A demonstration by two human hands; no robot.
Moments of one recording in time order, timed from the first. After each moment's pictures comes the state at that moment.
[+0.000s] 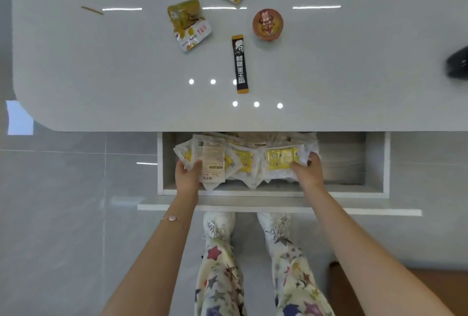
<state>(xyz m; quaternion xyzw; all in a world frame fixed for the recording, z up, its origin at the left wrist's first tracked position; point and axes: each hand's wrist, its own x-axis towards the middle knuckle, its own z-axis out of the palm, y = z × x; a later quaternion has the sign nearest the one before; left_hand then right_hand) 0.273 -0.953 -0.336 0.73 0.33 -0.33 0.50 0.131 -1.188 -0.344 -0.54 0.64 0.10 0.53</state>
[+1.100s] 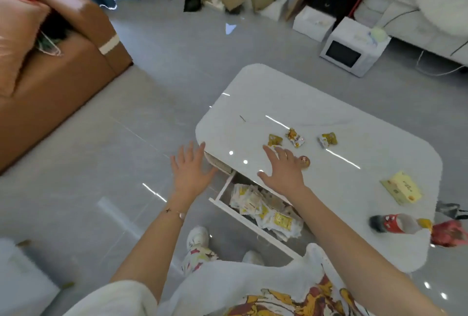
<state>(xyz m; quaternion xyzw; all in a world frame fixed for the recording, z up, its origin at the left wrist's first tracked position) 0.269 -0.821 0.146 0.98 0.03 -0.10 0.14 0.263 -1.070 0.165 -0.98 0.00 0.17 0.12</state>
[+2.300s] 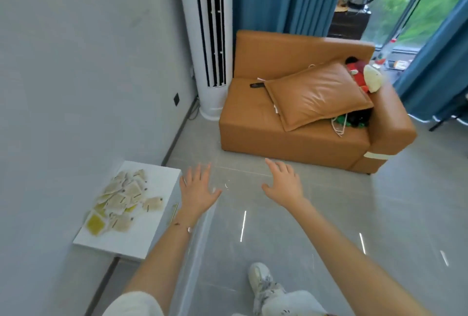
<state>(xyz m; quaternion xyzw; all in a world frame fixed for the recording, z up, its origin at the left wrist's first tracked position) 0.191 -0.114 0.212 0.81 0.56 0.00 0.16 0.413 -0.209 0.243 -0.83 -0.54 0.15 0.08</state>
